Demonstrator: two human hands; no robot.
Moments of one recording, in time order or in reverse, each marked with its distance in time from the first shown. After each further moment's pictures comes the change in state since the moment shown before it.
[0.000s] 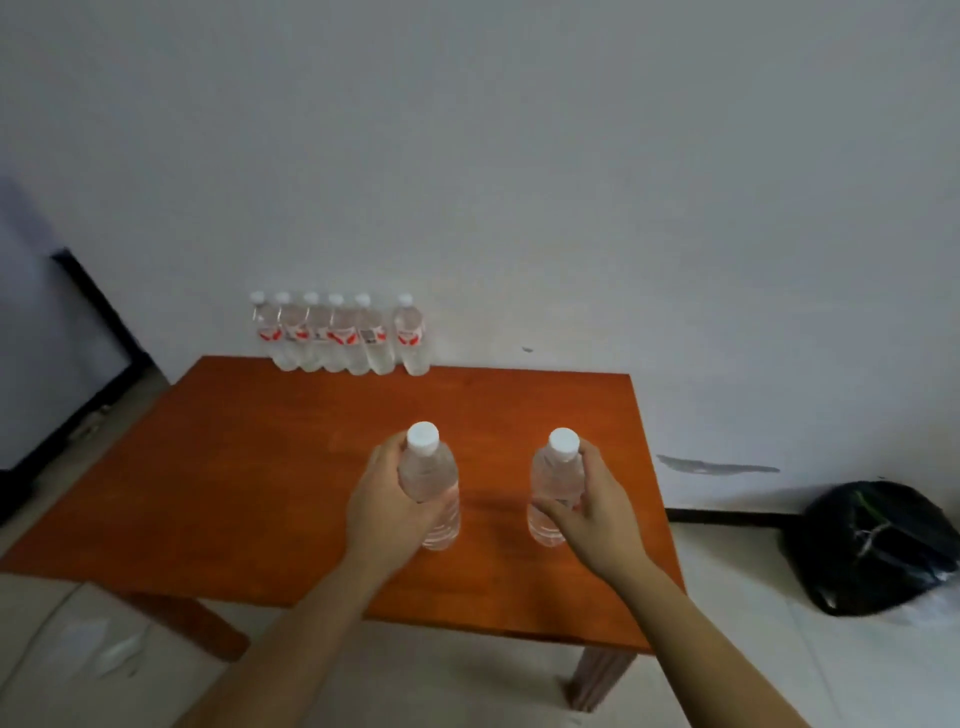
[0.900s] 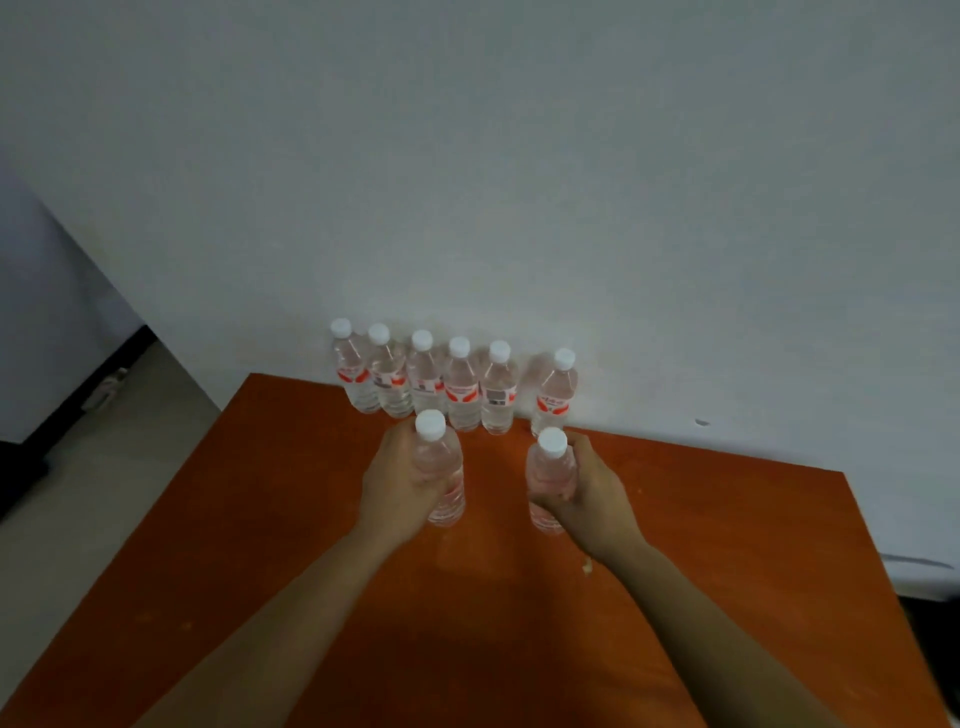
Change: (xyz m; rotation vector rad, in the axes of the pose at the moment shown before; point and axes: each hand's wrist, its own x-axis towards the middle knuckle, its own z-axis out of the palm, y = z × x) left_hand 0.362 -0.227 -0.089 -0.060 -0.121 -0.116; right_hand 0.317 -0.081 0.294 -0.128 -0.219 0.108
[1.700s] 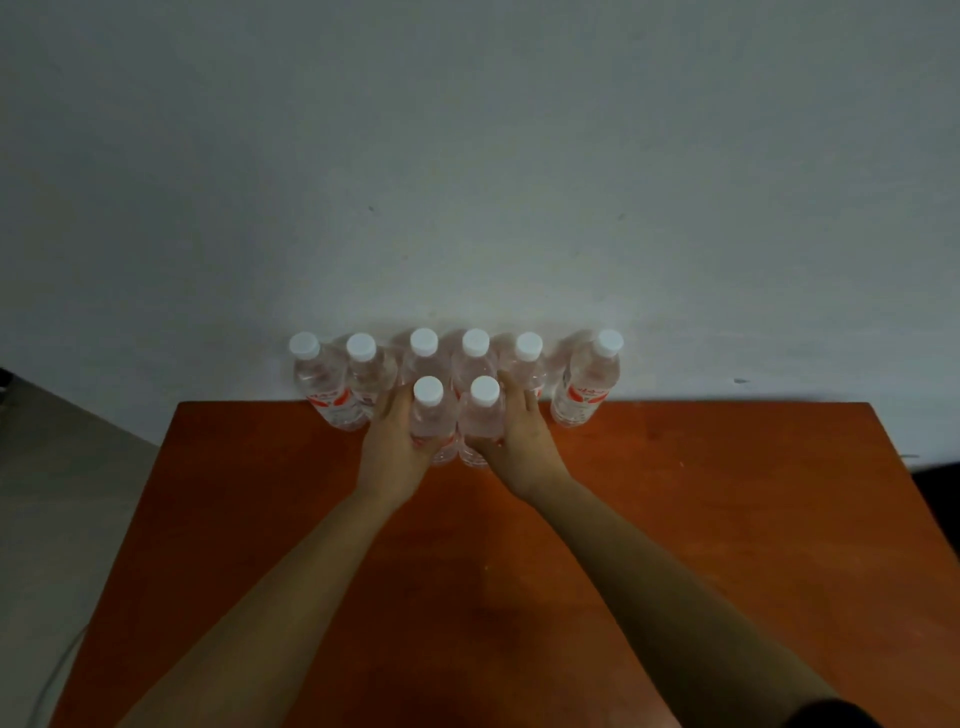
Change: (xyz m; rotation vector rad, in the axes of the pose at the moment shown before) left_hand 0.168 -0.100 0.009 0.055 -0.213 0.106; right_hand 0.147 -0.048 0.127 0.022 0.001 0.095
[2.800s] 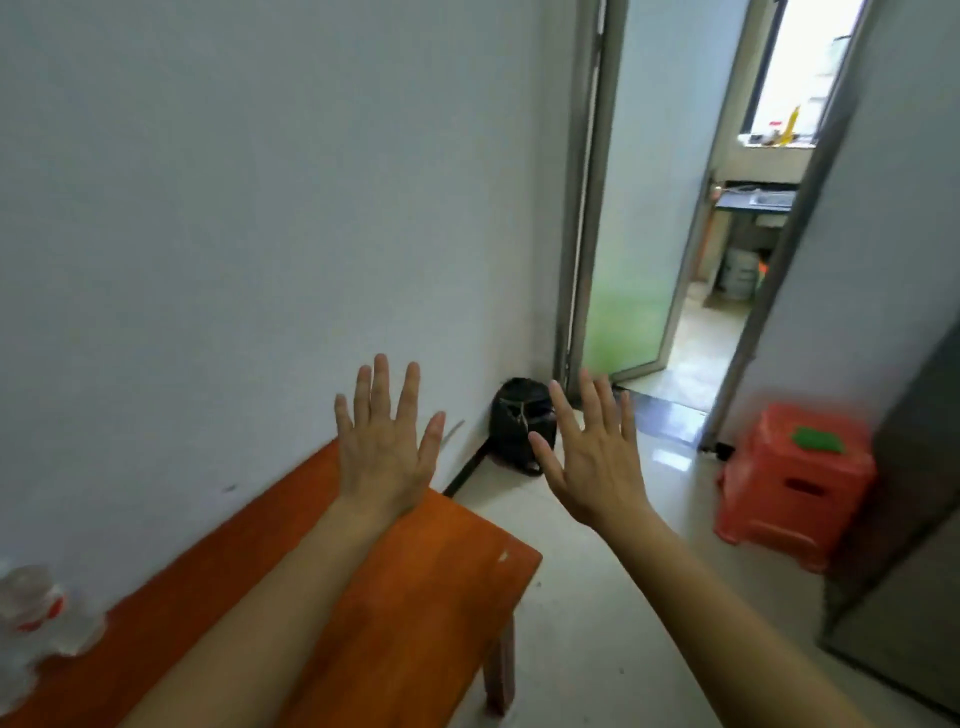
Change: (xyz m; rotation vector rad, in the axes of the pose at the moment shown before) left_hand -0.360 0.497 0.295 0.458 -0.230 1.080; right_hand -0.619 0.201 -0.410 -0.809 0.921 0.676
